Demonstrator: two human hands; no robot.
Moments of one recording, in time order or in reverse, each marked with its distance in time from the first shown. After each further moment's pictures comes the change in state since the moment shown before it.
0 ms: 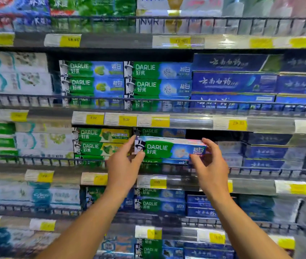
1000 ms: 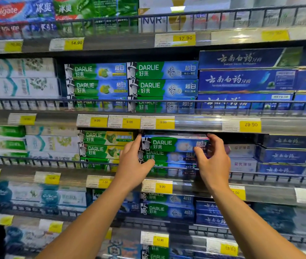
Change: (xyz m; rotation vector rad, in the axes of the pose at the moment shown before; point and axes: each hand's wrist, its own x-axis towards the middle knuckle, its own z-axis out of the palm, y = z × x) left_hand 0.028 -0.014 0.015 0.193 -0.199 -0.026; right_hand 0.039 0.021 0.022 -0.093 0.083 0.007
